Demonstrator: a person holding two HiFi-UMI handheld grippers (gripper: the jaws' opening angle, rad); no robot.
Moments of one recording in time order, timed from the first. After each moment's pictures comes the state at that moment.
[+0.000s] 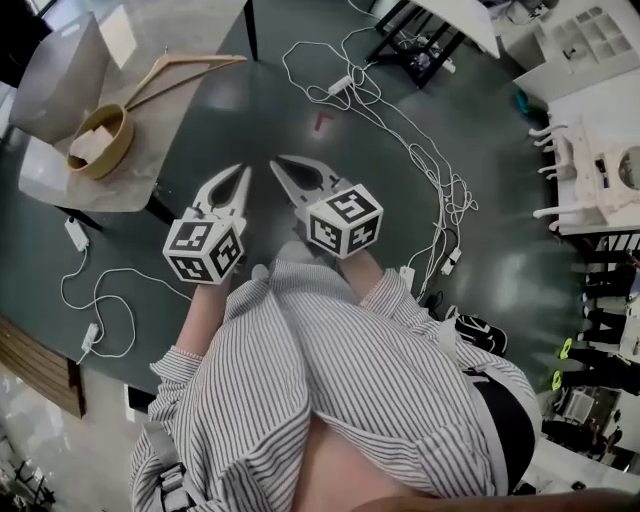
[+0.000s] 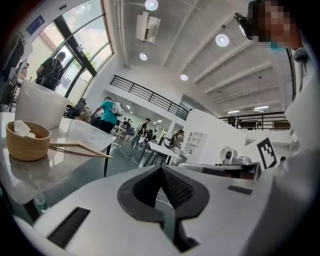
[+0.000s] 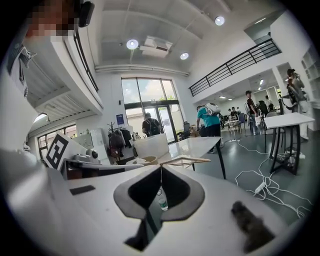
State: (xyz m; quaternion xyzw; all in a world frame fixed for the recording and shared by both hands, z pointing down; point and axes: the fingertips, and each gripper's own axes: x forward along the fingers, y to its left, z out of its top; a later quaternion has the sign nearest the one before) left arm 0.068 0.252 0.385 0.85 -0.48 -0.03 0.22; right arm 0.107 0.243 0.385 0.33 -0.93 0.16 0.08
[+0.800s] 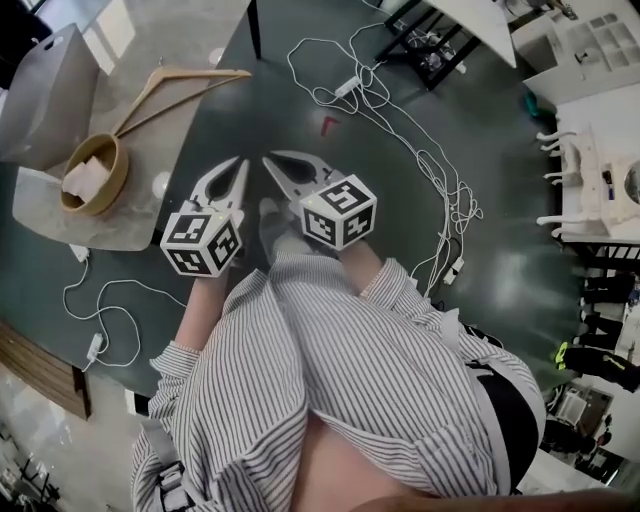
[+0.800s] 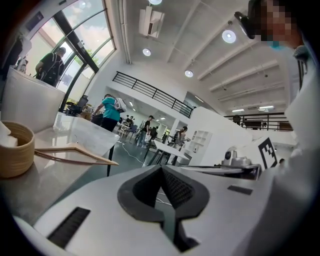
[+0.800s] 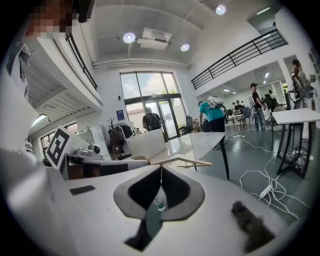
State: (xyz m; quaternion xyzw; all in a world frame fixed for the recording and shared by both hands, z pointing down) left arm 0.045 0.125 0.411 0.84 -0.49 -0.01 0.24; right arm 0.076 0.119 0.418 0.30 -0.93 0.18 0.11
